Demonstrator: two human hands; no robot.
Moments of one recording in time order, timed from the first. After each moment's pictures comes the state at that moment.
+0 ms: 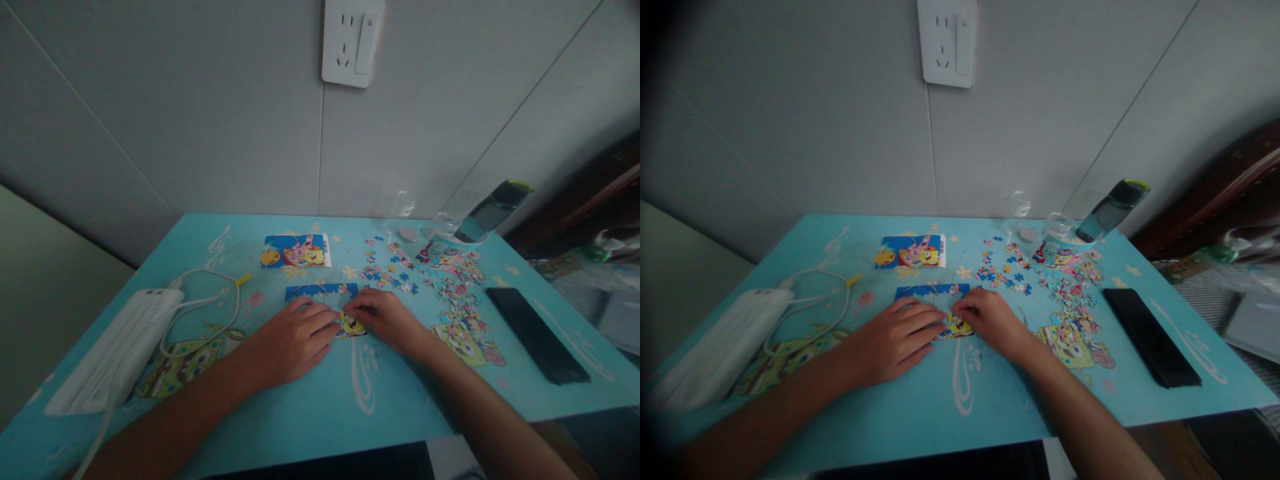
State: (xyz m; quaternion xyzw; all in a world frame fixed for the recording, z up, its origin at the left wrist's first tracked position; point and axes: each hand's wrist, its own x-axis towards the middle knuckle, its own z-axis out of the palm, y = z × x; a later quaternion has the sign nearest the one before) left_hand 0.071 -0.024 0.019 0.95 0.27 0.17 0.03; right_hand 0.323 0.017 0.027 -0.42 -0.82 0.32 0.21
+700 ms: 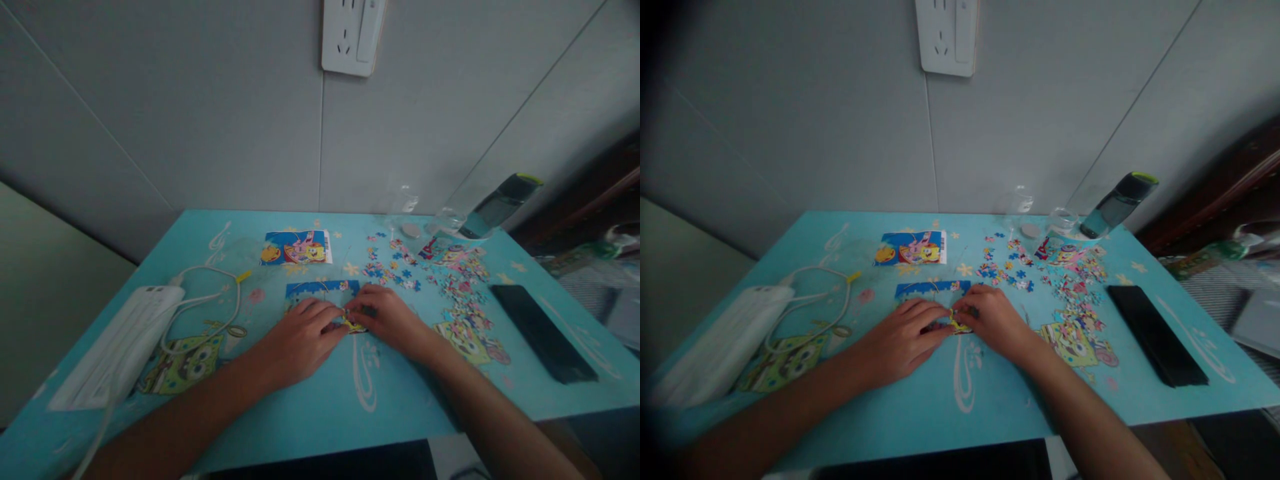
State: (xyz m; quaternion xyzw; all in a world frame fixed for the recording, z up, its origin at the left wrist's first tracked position) left_hand 0.087 -0.028 0.016 0.94 0.30 0.16 0.03; right_hand 0.323 0.016 0.021 -0.41 -0.85 0.27 0.19
